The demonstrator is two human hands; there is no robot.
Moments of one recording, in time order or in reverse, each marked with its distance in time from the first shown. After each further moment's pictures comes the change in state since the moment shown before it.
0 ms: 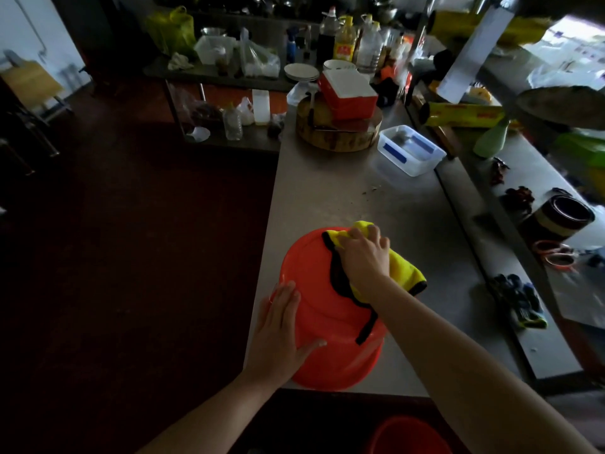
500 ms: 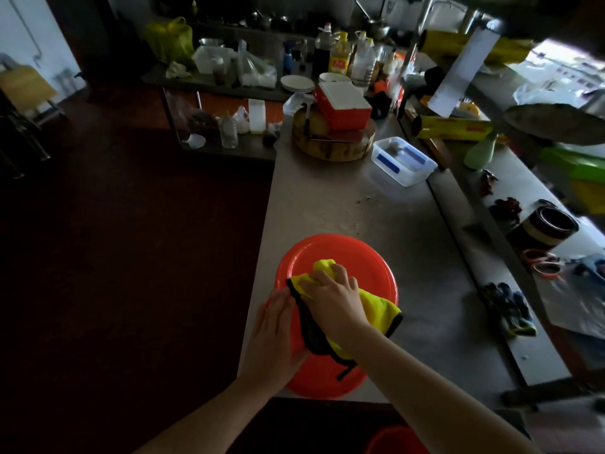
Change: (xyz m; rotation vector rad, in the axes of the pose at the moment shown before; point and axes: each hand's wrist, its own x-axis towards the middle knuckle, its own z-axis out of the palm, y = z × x) left_hand -0.002 0.001 0.000 -0.008 -0.010 -0.006; right_hand -0.079 -0.043 0.003 0.089 -0.043 -0.272
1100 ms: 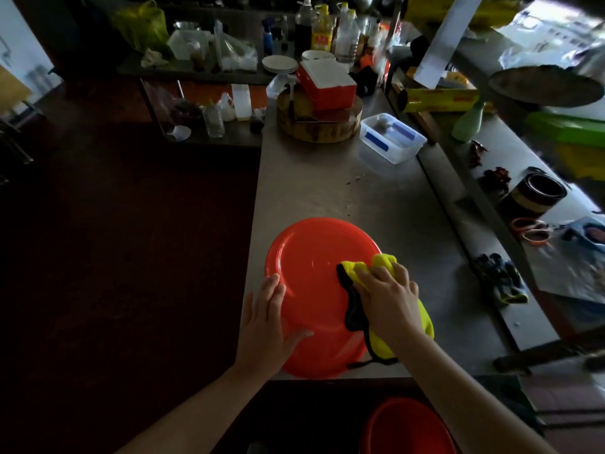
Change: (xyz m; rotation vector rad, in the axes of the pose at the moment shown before) left_hand 0.000 0.000 0.004 0.043 0.004 -0.018; right_hand -0.063 0.083 0.008 0.073 0.187 0.336
